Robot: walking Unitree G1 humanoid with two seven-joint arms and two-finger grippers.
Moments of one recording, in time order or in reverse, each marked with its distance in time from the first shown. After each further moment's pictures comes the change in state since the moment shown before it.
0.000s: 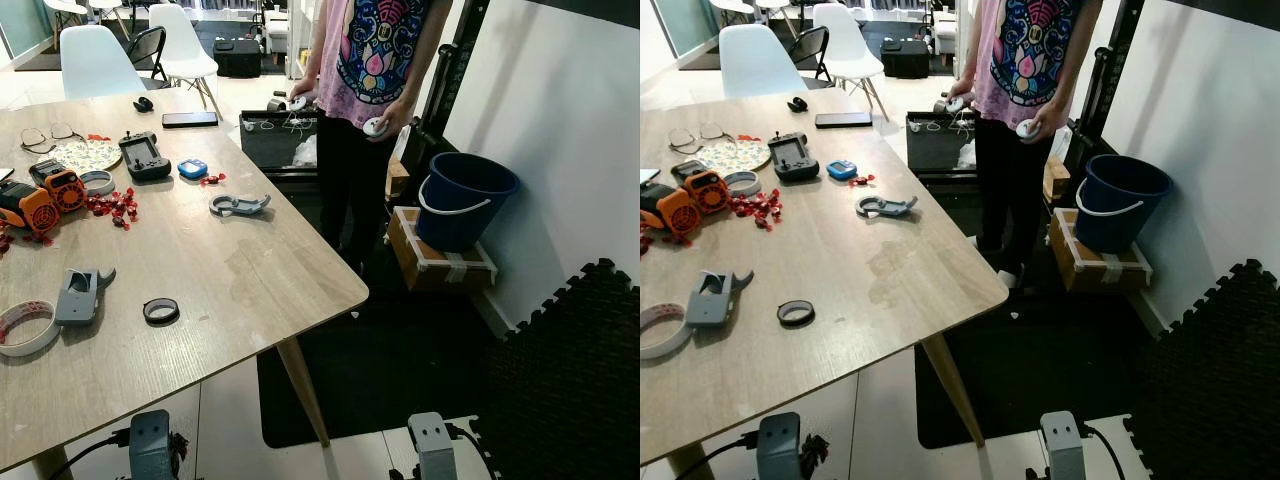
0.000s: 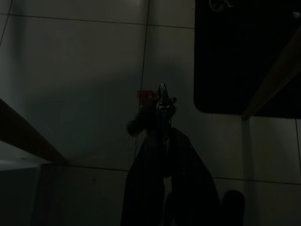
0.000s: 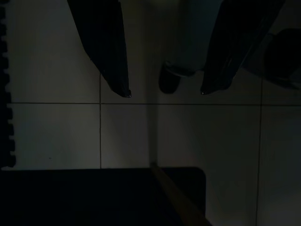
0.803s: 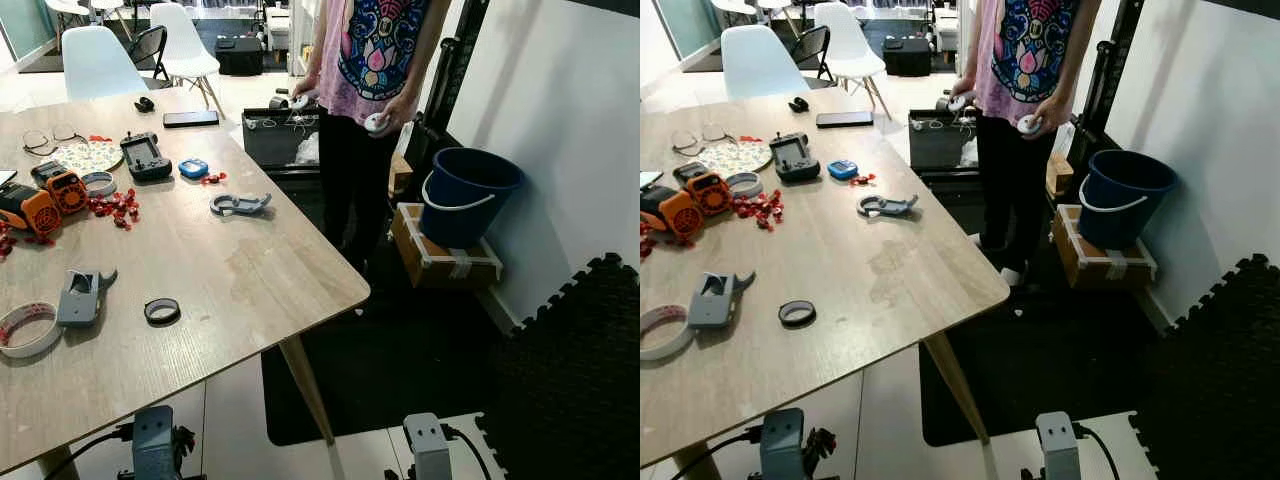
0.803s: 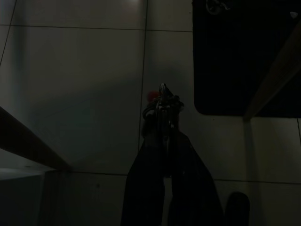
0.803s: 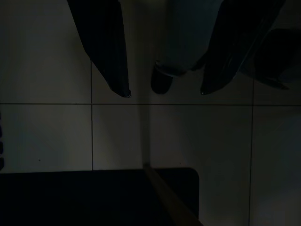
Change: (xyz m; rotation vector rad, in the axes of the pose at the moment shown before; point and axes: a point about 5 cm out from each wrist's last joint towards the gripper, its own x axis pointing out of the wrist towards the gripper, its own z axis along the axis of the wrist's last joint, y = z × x) left arm 0.001 -0.002 0.004 0.018 -0.016 -0.018; right arm 0.001 0.006 -0.001 0.011 -0.001 0.005
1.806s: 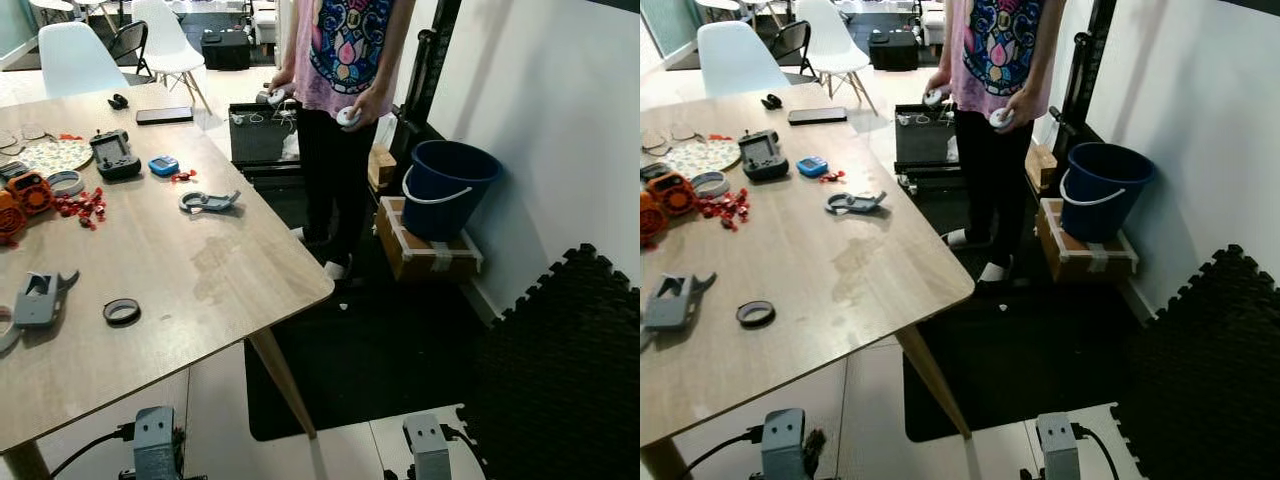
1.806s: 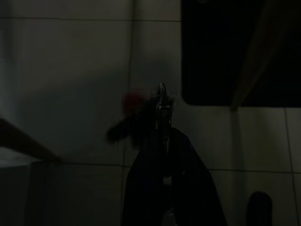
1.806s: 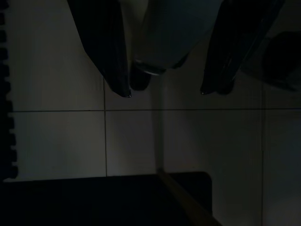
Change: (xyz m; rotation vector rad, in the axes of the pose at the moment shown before) left arm 0.000 0.000 -0.001 -0.002 0.021 -0.007; right arm 0.000 0.000 0.000 0.004 -0.007 -0.002
